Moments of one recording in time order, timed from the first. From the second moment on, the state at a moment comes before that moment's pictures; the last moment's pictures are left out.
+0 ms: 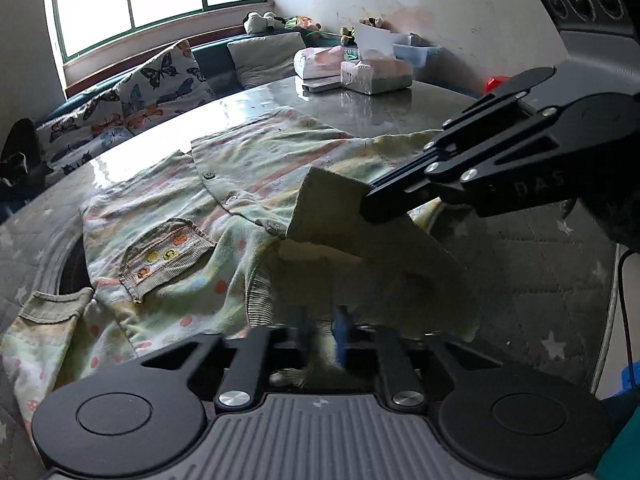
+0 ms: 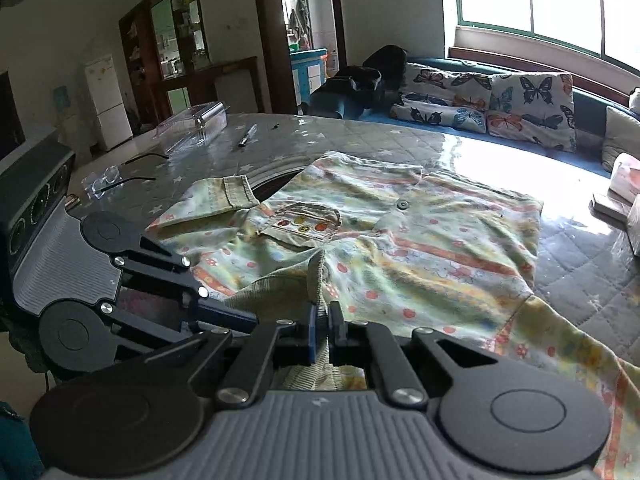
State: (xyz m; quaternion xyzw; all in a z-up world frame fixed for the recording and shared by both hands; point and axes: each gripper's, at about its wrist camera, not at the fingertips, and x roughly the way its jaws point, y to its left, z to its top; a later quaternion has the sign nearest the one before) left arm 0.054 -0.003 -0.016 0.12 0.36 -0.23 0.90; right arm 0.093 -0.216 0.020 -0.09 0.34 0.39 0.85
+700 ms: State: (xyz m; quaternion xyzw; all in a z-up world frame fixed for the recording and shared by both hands) left arm 0.060 0.018 -0.024 -0.04 0.38 -0.30 0.87; right arm 0.083 -0.212 0.033 -0.11 0.33 0.41 0.84
